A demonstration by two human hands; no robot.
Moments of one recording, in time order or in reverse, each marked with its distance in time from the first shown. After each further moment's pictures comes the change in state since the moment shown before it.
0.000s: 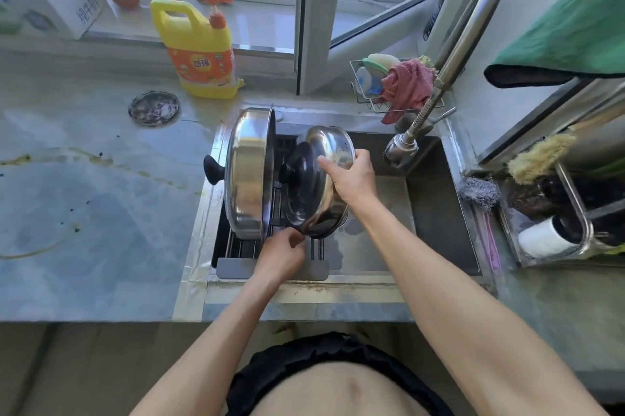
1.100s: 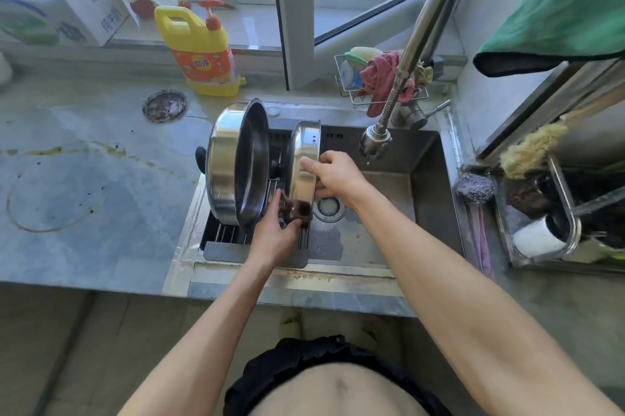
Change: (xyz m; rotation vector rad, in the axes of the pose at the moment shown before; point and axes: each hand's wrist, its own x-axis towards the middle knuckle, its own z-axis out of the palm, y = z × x) left_hand -0.022 0.042 0.028 -0.213 0.209 0.050; right_hand 0.006 0.006 -0.042 0.084 -0.462 0.073
